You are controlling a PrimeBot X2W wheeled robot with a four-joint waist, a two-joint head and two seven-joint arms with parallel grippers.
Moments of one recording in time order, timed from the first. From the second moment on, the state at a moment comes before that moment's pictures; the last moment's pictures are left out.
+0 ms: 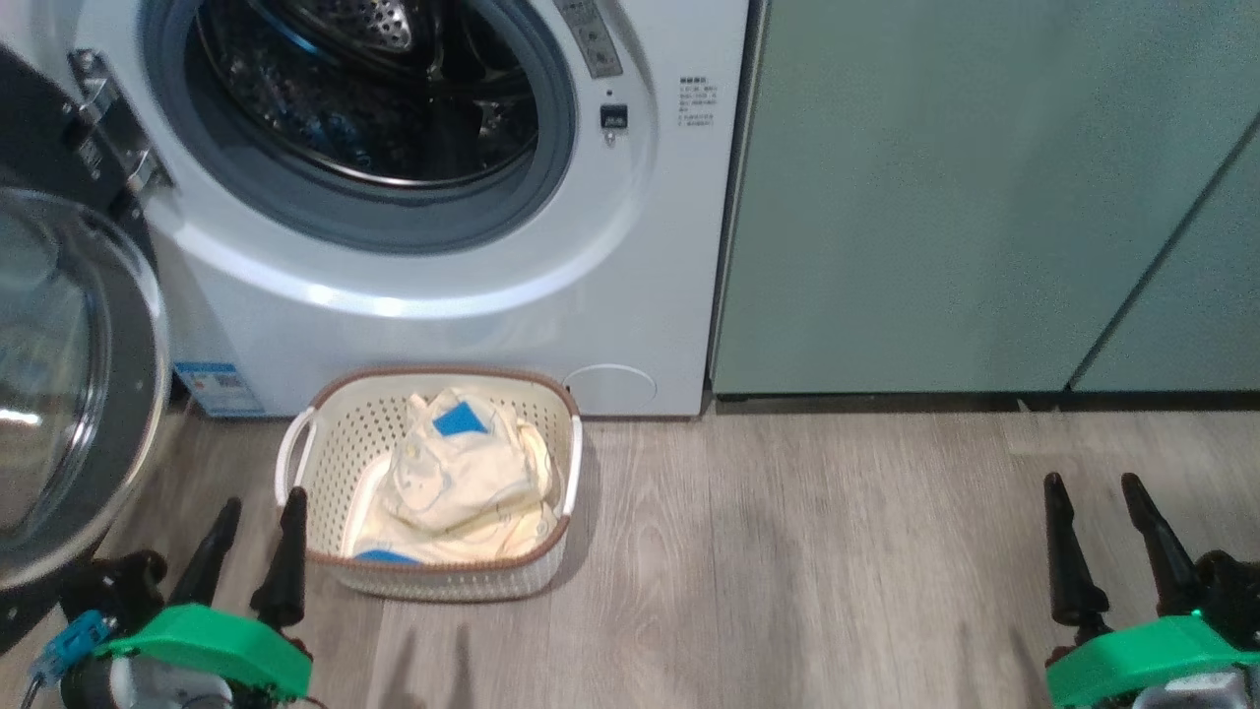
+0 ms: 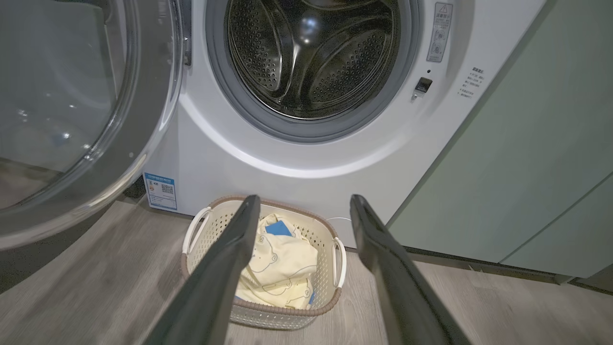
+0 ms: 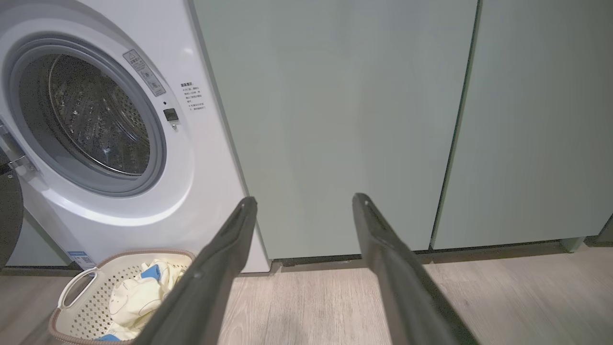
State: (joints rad) left arm 0.02 0.23 0.06 0.31 -0.52 -0.13 -0.26; right arm 0.00 -0.09 0.04 0.22 0.23 0.13 -0.25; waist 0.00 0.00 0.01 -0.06
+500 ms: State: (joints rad) left arm 0.02 0.23 0.07 0.31 -0.51 -0.13 -0.26; right arm 0.00 -0.09 0.04 0.22 0.23 0.13 -0.25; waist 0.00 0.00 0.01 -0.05
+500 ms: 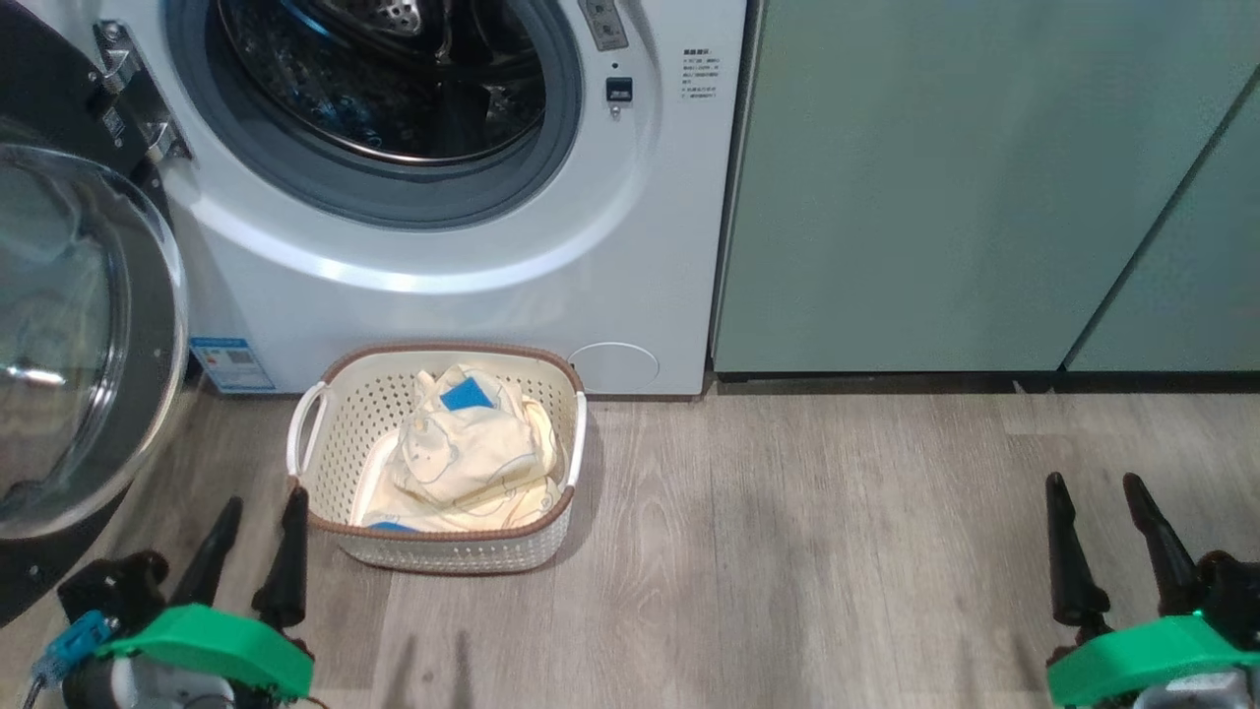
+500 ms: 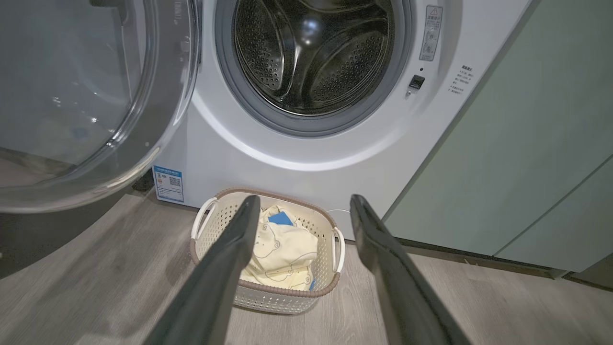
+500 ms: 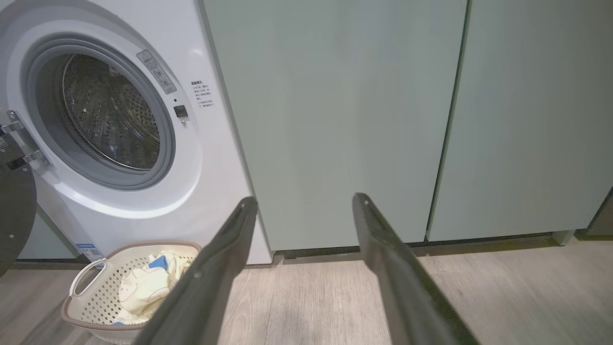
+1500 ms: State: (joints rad) left arm 0.02 0.19 0.13 0.28 -0.47 -0.13 -0.26; right arm 0.00 -0.09 0.04 0.22 0.23 0.13 -0.25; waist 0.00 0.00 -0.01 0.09
